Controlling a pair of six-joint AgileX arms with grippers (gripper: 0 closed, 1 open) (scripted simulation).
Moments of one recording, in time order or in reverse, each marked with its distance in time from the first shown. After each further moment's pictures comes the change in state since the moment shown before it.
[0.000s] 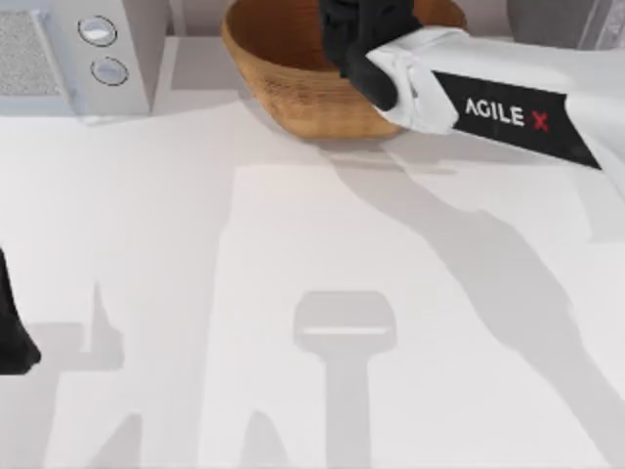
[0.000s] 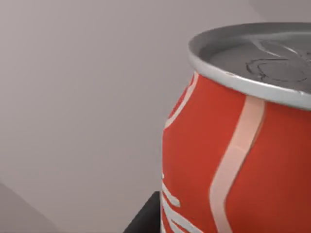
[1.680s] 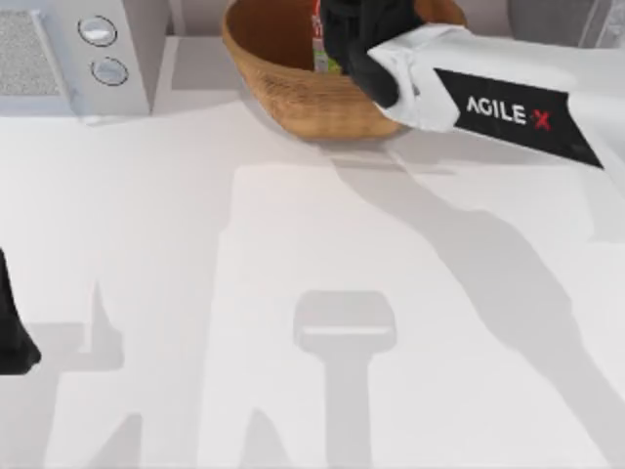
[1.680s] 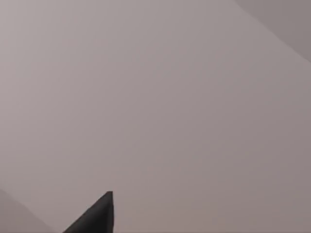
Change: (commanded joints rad) left arm 0.000 0.000 0.000 0.000 0.000 0.000; right arm 0.000 0.000 0.000 0.000 0.000 0.000
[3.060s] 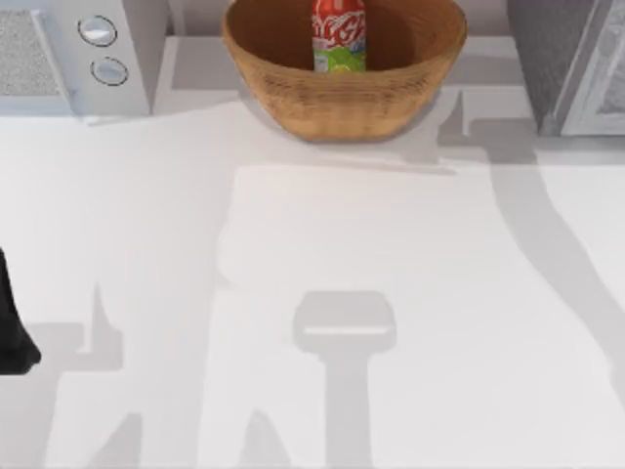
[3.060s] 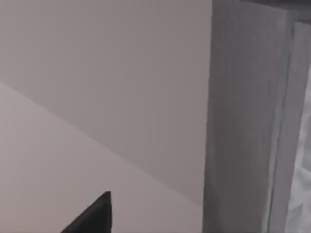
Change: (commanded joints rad) left arm 0.000 0.000 0.000 0.000 0.000 0.000; right arm -0.244 -1.037 -0.794 -0.187 -0.248 -0.009
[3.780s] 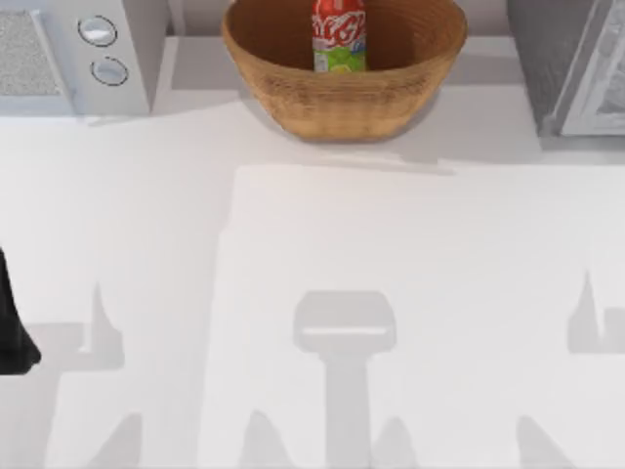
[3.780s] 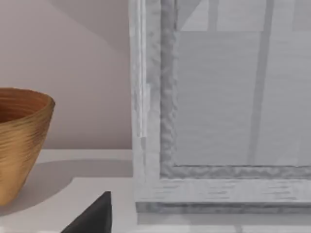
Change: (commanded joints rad) left arm 0.000 0.000 0.000 0.000 0.000 0.000; right arm -0.301 -1.219 -0.989 -0.240 -0.318 -0.011
